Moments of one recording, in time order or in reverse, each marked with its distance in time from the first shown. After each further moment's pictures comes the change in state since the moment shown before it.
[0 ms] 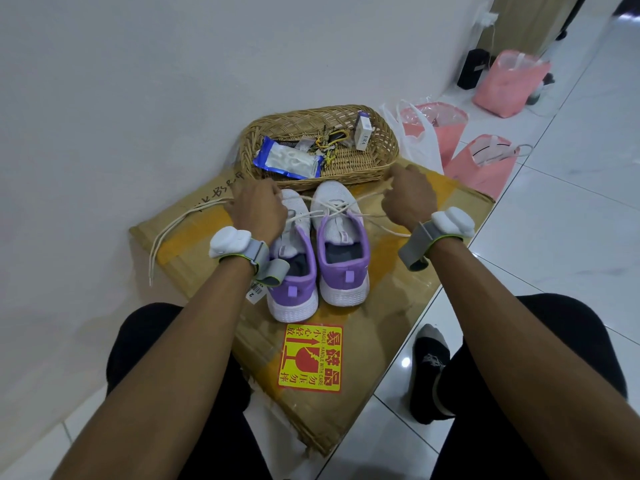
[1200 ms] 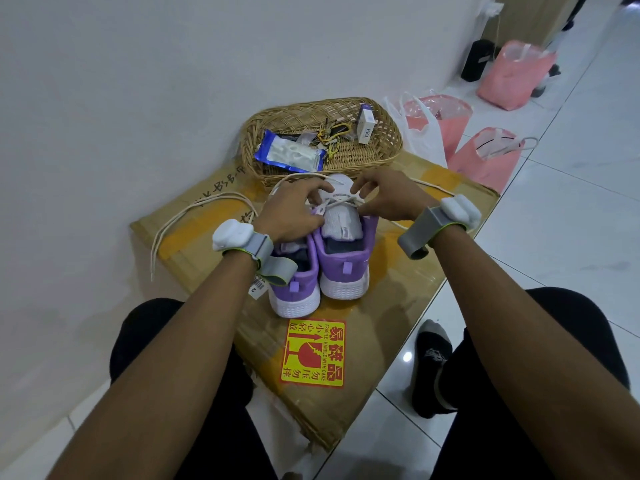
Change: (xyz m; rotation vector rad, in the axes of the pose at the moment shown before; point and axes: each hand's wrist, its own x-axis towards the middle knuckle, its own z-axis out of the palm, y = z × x) left_hand -0.001 0.012 0.004 -0.258 -0.427 0.414; right_hand -0.003 -0.020 -0.015 0.208 -0.388 -0.260
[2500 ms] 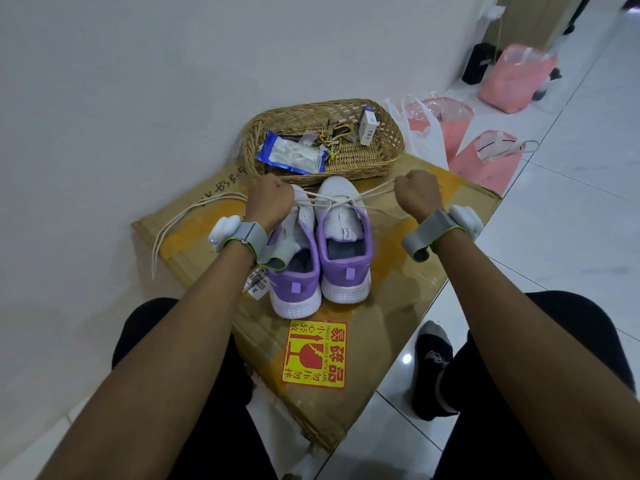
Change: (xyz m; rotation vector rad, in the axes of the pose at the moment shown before) left_hand 0.010 -0.020 -0.005 -0.257 0.340 -0.380; right_hand 0.011 0.030 0.010 0.208 0.346 0.435
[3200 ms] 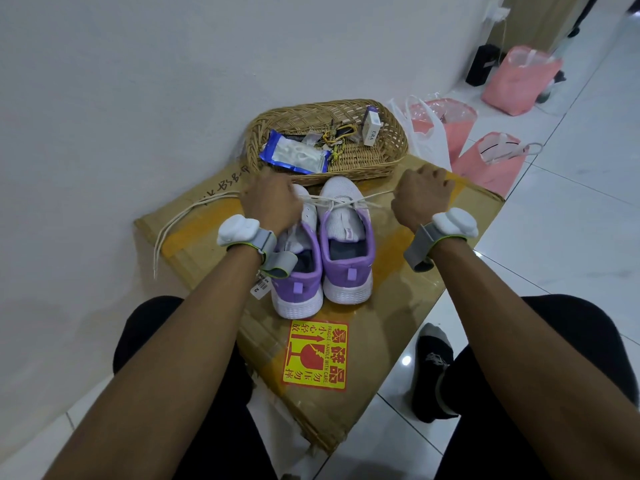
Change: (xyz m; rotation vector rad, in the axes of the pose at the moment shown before) left_hand -0.006 0.002 0.000 0.553 0.089 0.139; right_hand -0.010 0.000 0.007 -0.617 0.209 -0.180
